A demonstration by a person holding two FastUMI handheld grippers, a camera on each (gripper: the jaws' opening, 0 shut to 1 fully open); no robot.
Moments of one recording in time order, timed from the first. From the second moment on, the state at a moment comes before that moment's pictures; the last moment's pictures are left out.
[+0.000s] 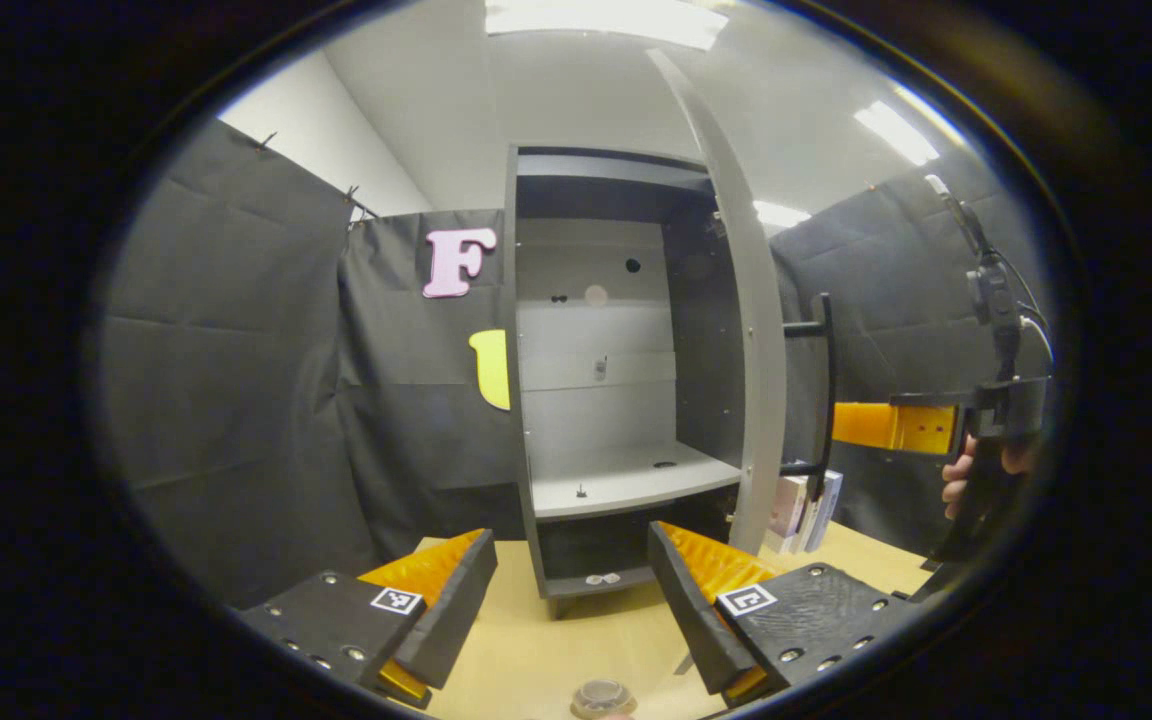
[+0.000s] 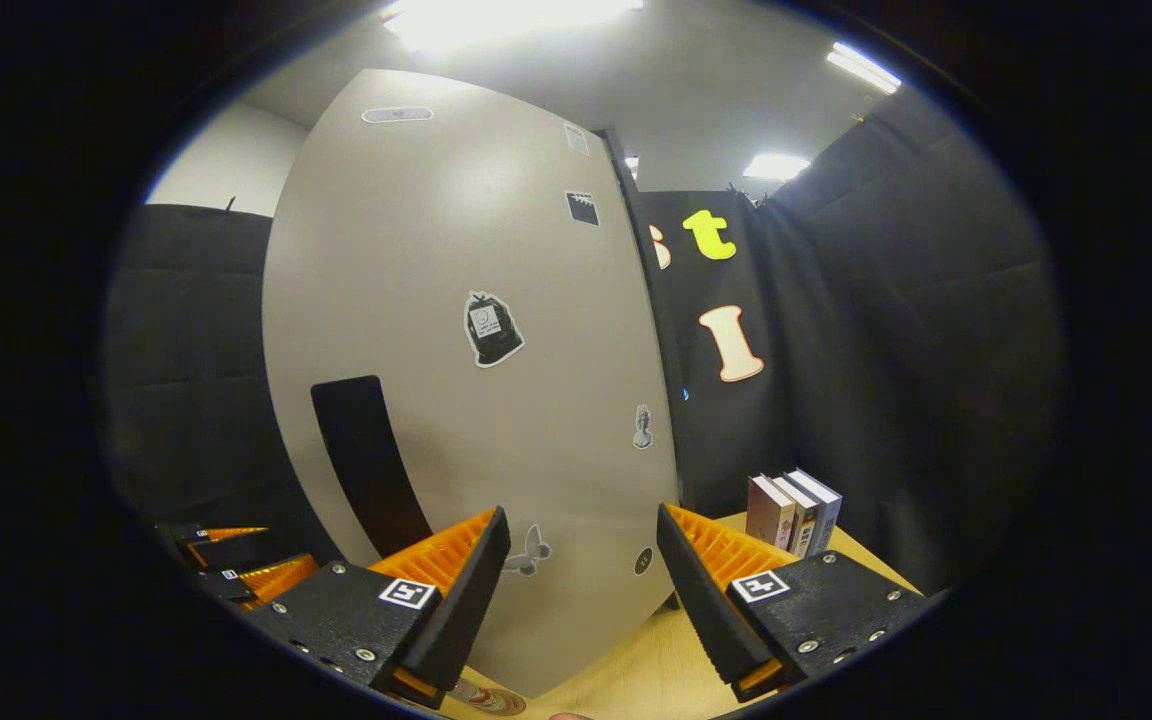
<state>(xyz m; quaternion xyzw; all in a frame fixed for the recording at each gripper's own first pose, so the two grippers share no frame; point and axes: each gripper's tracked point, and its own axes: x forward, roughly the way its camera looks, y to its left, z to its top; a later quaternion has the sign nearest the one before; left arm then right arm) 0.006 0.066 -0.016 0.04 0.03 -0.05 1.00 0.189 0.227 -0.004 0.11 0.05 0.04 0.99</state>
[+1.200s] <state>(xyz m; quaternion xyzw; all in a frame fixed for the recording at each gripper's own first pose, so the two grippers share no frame) 0.003 0.070 -0.015 0.02 0.02 -0.04 1.00 0.166 0.230 0.007 0.09 0.04 0.04 0.99</state>
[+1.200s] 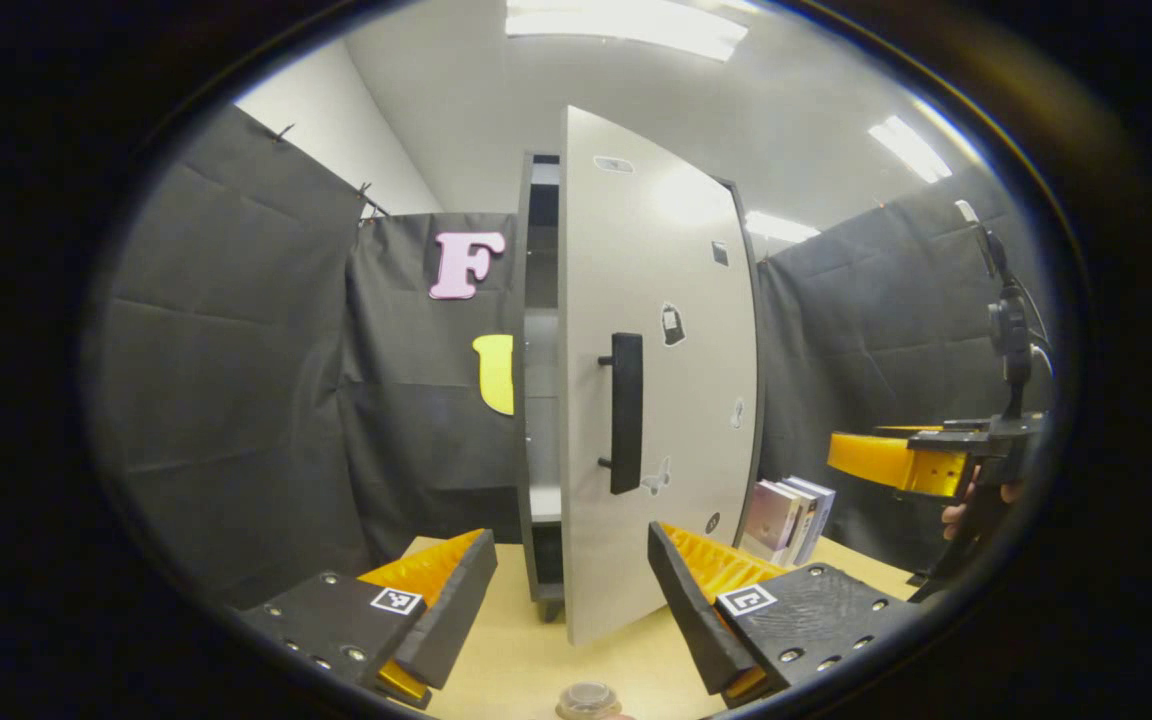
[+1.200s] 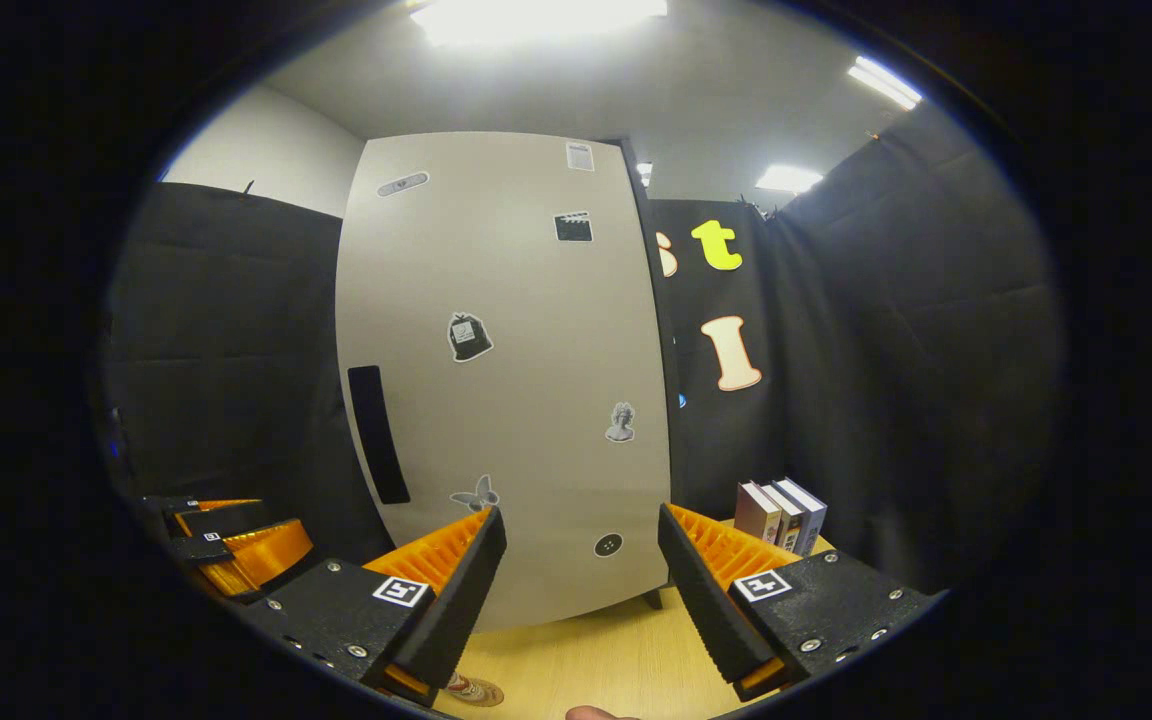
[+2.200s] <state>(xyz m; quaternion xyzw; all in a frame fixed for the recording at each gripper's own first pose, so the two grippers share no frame) 0.004 0.073 -0.013 0.03 0.02 -0.04 1.00 0.164 0.228 0.009 0.09 0.05 0.03 0.99</state>
